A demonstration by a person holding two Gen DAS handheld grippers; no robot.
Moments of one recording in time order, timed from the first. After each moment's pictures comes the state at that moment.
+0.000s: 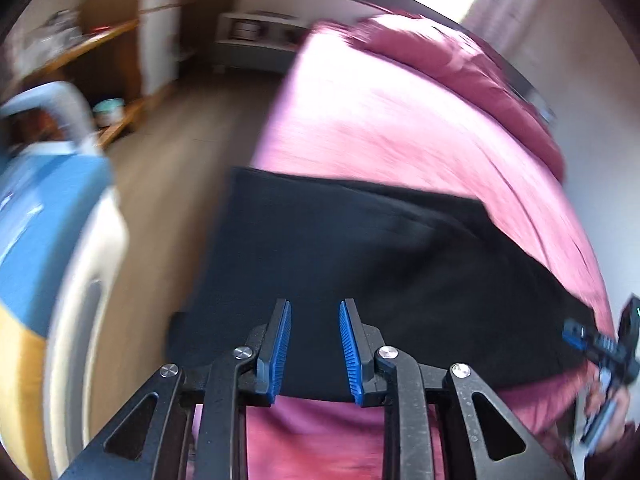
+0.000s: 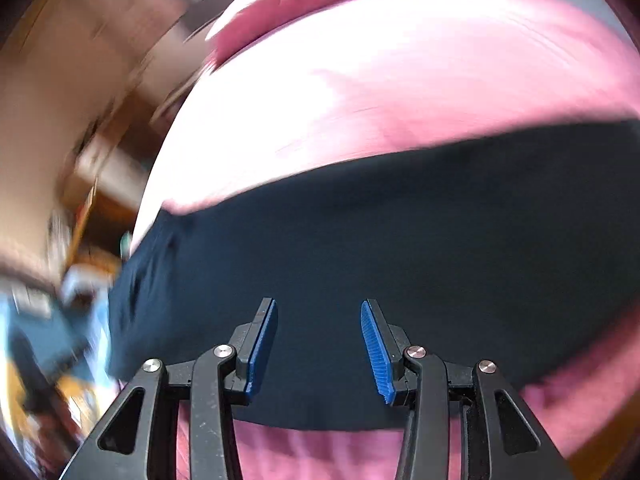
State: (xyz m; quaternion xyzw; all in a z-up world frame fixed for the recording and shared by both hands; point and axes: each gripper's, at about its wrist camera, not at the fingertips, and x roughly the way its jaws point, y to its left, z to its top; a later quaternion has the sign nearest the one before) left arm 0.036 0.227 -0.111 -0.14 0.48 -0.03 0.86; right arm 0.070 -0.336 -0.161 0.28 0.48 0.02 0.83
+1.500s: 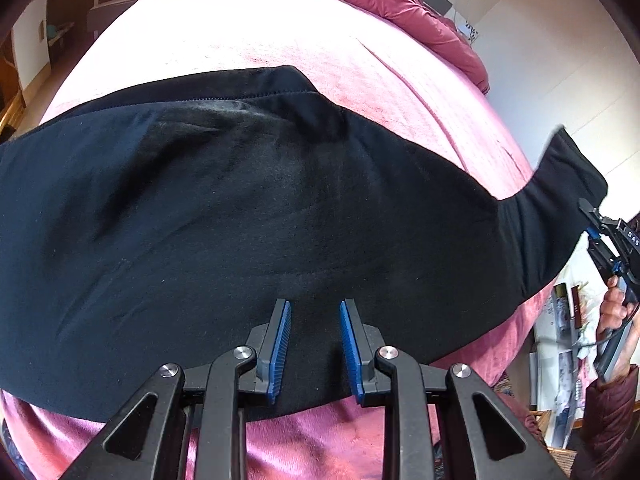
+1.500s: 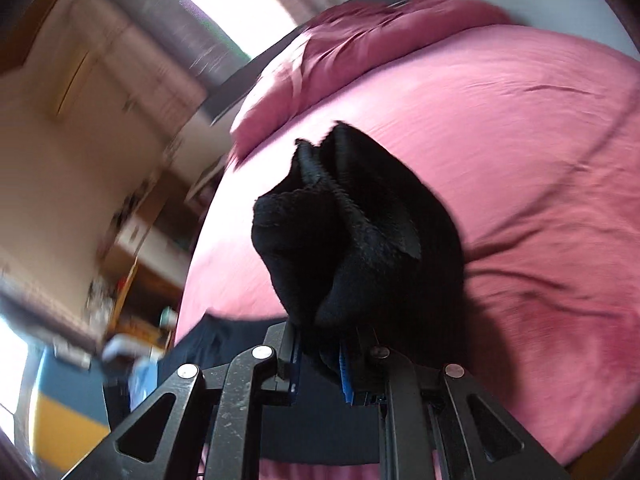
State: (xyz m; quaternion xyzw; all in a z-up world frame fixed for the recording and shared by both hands) left arm 0.085 0.071 -0.152 -0.12 0.56 -0.20 0.79; right arm 0.061 -0.402 -0.071 0.29 0.37 0.07 0.88
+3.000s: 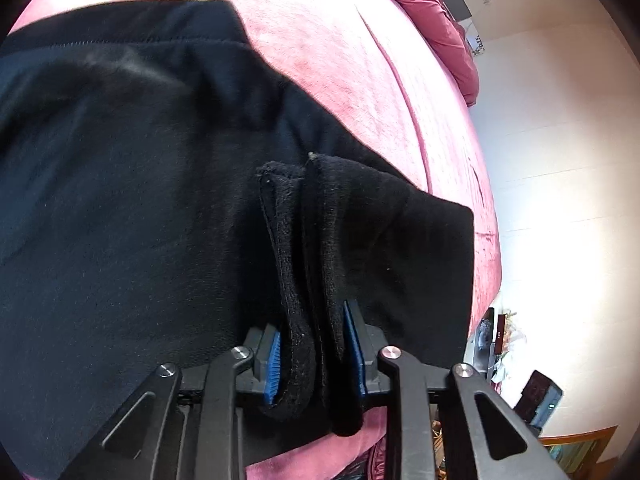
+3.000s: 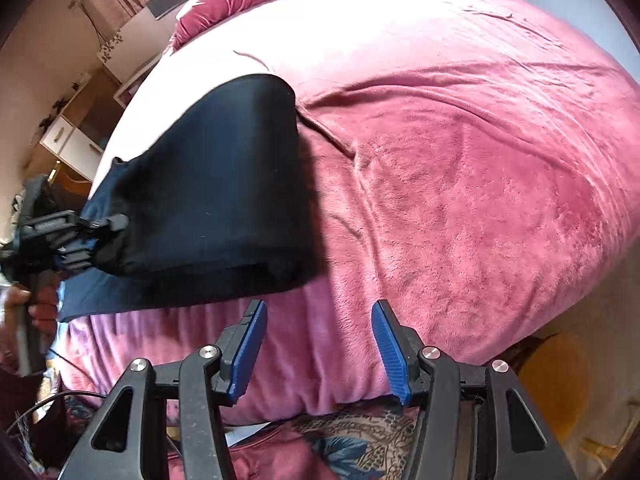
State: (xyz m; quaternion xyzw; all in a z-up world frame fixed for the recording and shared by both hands) left arm 0.156 0.005 -0.168 -0.26 0.61 -0.25 0.70; right arm -0.008 -0.362 -0.186 0.19 0.54 -0.02 0.82
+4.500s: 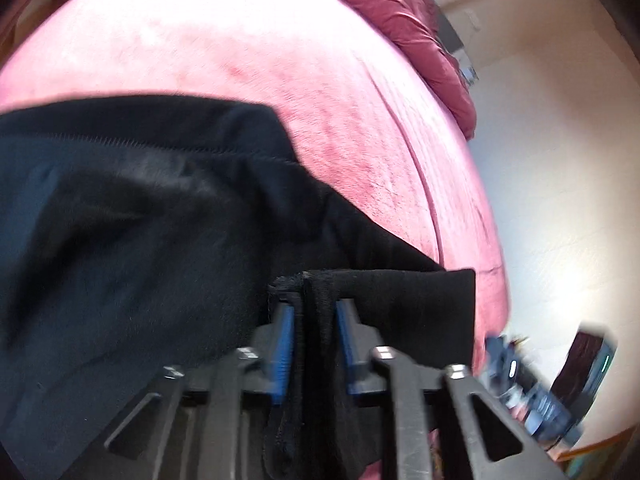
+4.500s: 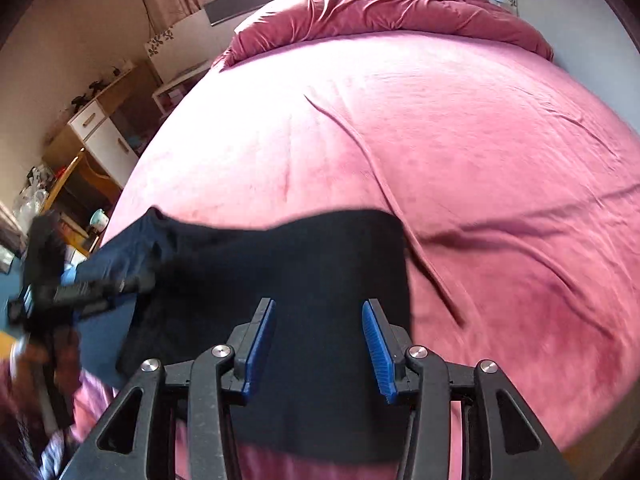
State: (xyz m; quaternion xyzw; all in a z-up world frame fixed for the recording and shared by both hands) left arm 0.193 0.007 -0.161 -0.24 0.55 -0.23 0.76; right arm 0.111 -0.298 -0.135 0.12 0.48 0.02 0.87
